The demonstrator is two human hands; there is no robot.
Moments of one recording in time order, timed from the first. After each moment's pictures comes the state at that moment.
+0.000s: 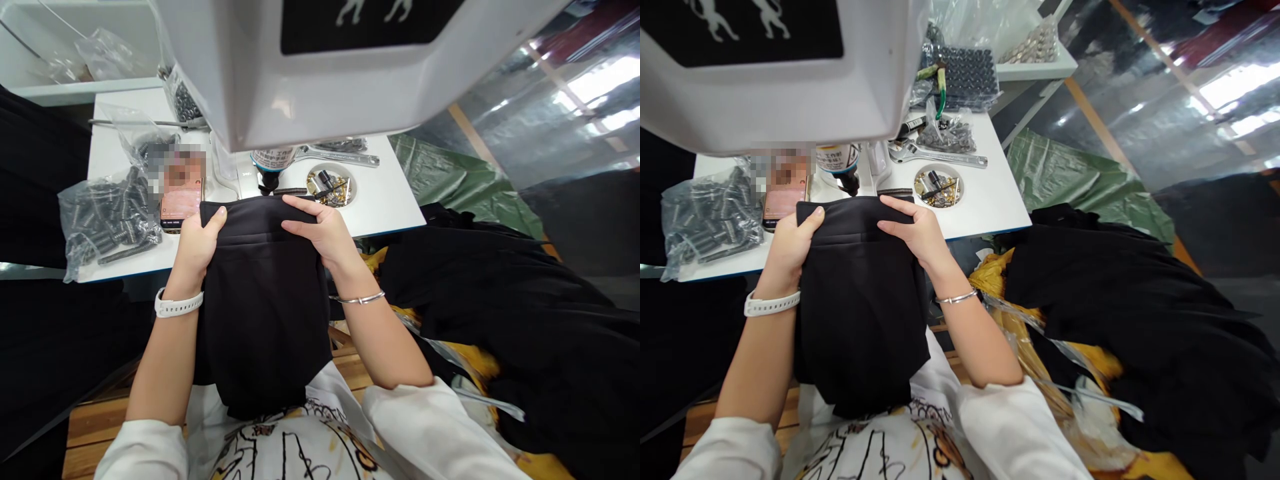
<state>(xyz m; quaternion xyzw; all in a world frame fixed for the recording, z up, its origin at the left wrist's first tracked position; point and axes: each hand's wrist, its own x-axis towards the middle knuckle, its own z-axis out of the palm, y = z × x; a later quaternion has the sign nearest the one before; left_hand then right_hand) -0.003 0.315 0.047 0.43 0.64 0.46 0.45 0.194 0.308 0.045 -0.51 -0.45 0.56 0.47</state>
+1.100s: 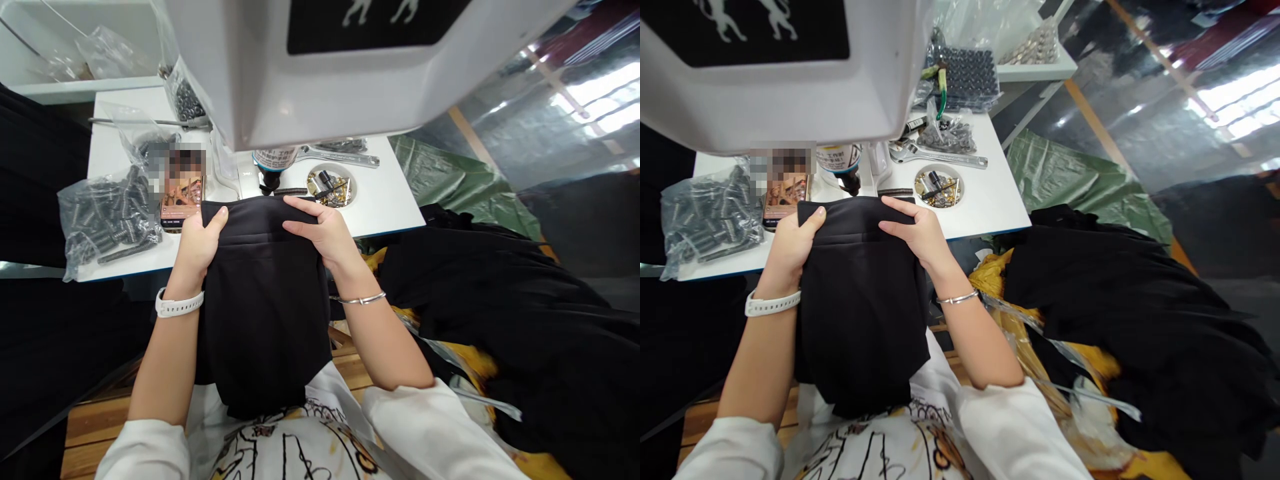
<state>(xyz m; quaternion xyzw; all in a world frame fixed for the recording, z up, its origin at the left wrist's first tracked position) -0.003 0.315 0.045 0.46 0.62 0.46 0.44 0.196 0.308 0.044 -0.51 -0.46 0.55 0.47</state>
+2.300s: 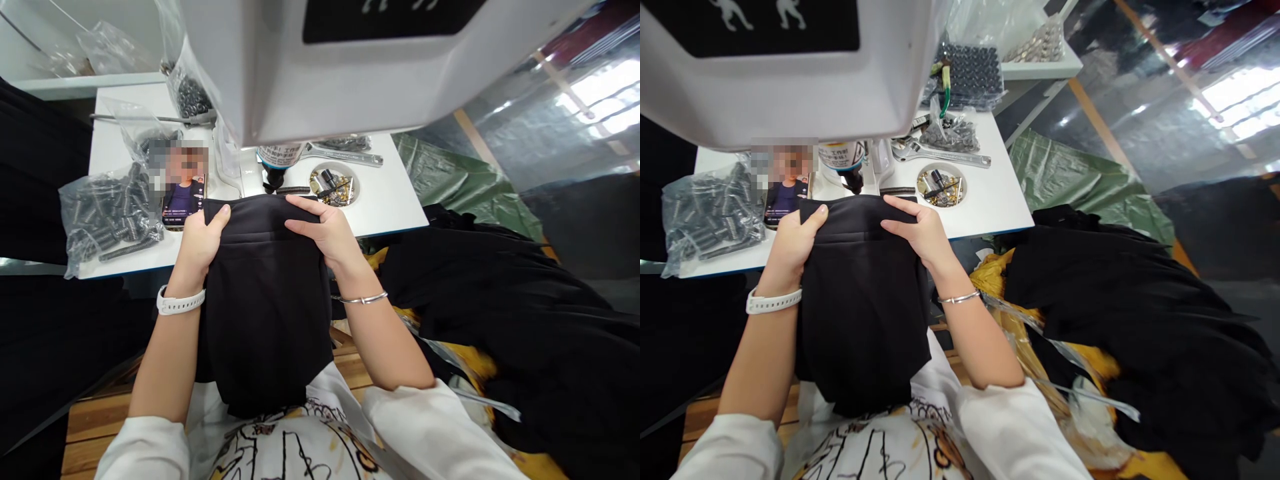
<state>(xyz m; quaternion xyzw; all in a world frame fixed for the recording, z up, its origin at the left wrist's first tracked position) -0.003 0.314 0.046 0.45 0.63 0.46 0.44 0.194 0.307 0.045 -0.52 -0.45 0.56 0.46</state>
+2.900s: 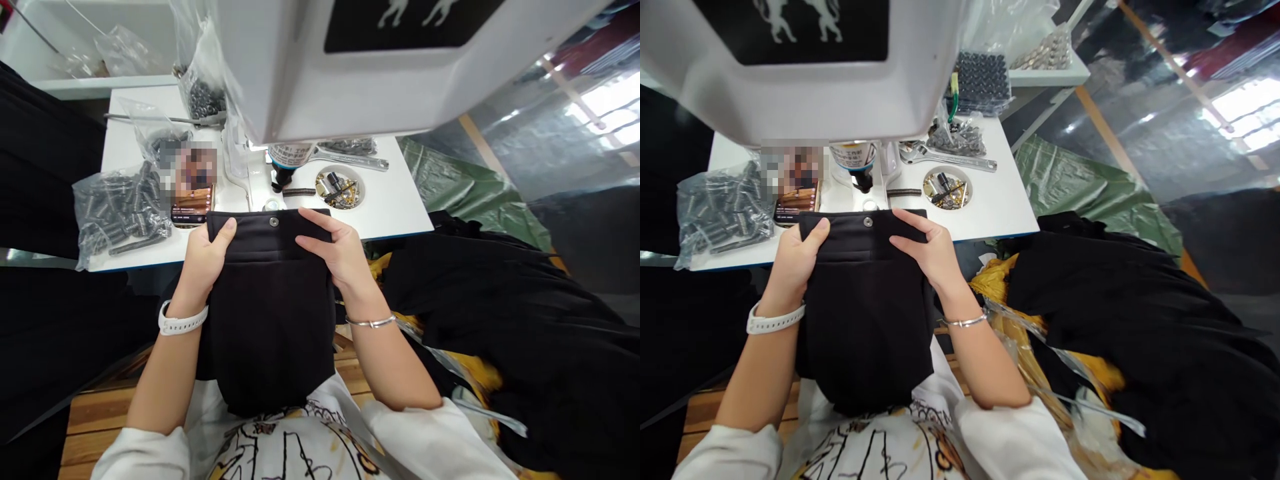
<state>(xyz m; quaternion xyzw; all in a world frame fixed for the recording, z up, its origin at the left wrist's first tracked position) -0.006 0.283 0.053 0.45 0.61 0.47 0.45 0.195 0.279 0.048 -0.53 -0.48 0.51 0.48</state>
